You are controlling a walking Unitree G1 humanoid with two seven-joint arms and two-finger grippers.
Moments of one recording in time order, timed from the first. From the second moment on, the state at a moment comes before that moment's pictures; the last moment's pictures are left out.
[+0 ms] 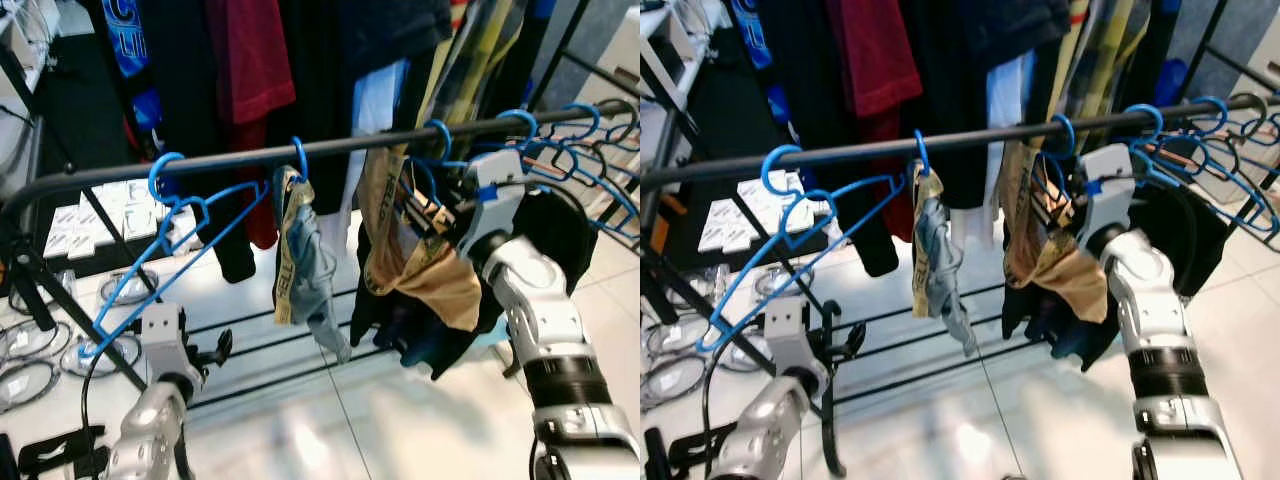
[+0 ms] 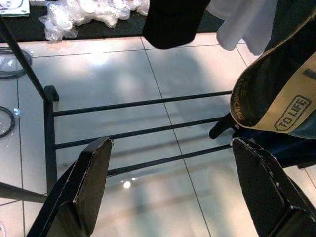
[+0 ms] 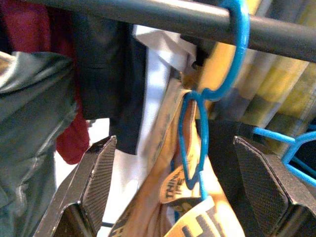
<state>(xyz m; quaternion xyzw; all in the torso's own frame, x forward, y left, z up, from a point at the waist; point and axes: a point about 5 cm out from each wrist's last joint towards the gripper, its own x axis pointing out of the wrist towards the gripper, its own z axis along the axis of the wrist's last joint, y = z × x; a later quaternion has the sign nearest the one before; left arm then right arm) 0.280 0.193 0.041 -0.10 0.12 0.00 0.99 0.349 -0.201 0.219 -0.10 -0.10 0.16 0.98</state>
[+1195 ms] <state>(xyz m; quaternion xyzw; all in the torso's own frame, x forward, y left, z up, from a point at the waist) 0.258 0.197 0.025 -0.05 0.14 -0.01 0.99 0.282 -0.155 0.176 -0.04 -0.09 0.19 0.98</state>
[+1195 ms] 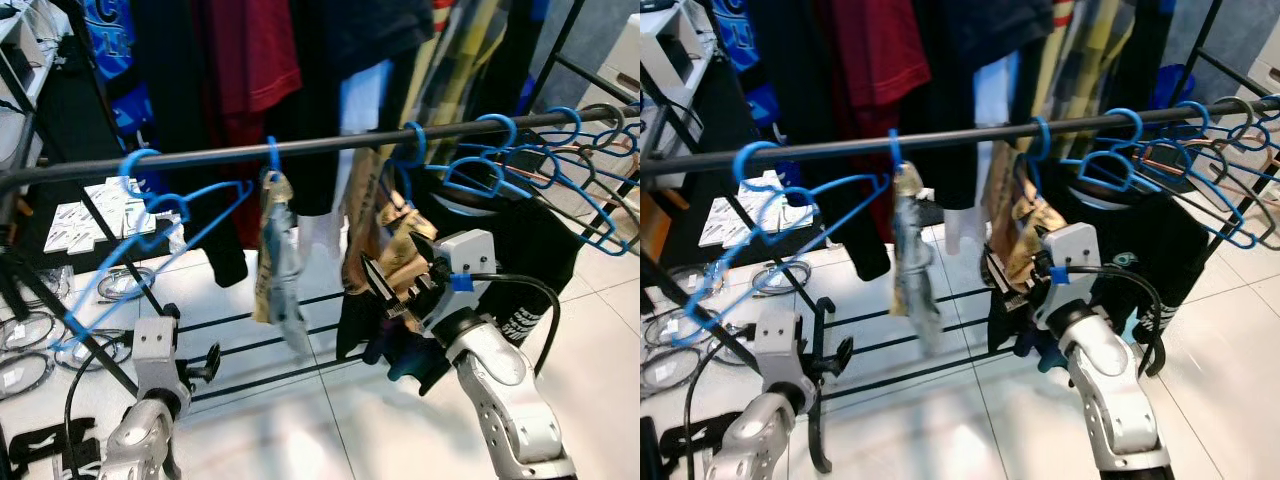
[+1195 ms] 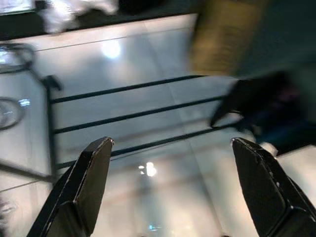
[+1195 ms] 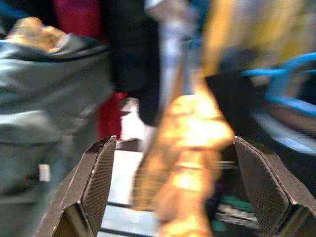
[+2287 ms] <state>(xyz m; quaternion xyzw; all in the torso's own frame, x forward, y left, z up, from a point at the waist) 0.254 0.196 0.012 -0.03 0.18 -0.01 0.98 0.302 -0.173 0.228 -0.12 -0.13 0.24 0.96</state>
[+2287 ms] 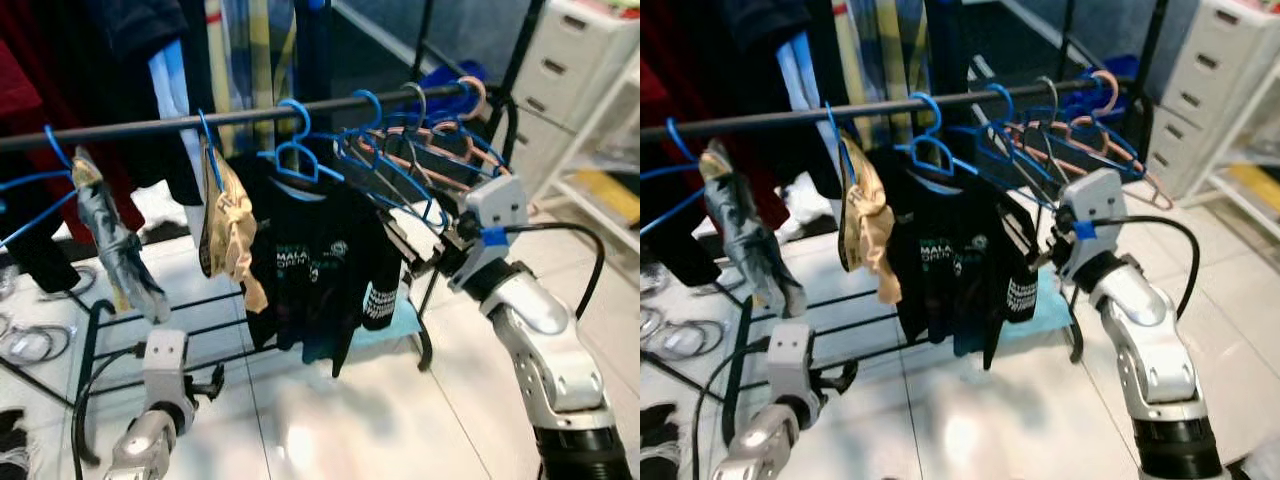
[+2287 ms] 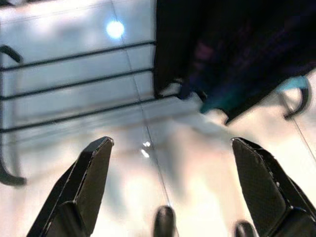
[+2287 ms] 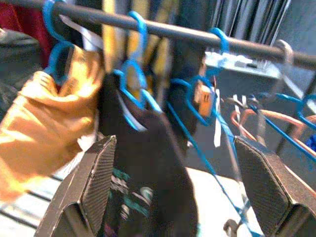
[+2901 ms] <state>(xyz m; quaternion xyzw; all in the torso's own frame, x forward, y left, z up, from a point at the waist) 0.264 0.191 0.019 -0.04 0.16 -0.01 0.99 0.311 -0.178 0.234 -0.16 -0.12 0.23 0.95</state>
